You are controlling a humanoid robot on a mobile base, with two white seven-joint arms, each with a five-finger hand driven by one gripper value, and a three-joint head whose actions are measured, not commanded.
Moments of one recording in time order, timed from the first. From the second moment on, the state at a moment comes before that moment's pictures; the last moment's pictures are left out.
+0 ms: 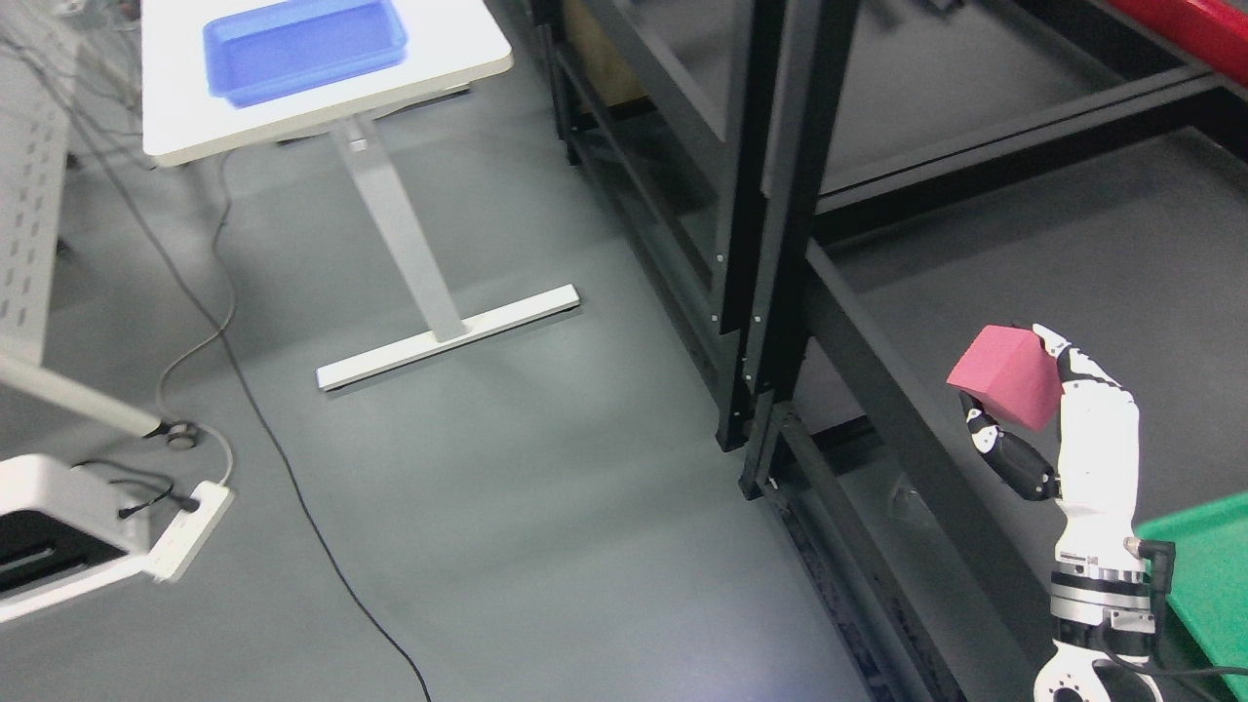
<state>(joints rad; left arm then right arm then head) 0.00 0.00 0.04 0.00 0.00 -0.11 -0.08 0.18 -0.11 0.00 -1.70 0.83 -0.26 -0.43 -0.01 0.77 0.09</state>
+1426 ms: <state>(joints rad) 0.00 0.00 0.04 0.00 0.00 -0.11 -0.08 0.18 -0.11 0.00 -1.70 0.83 -0.26 -0.42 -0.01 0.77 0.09</state>
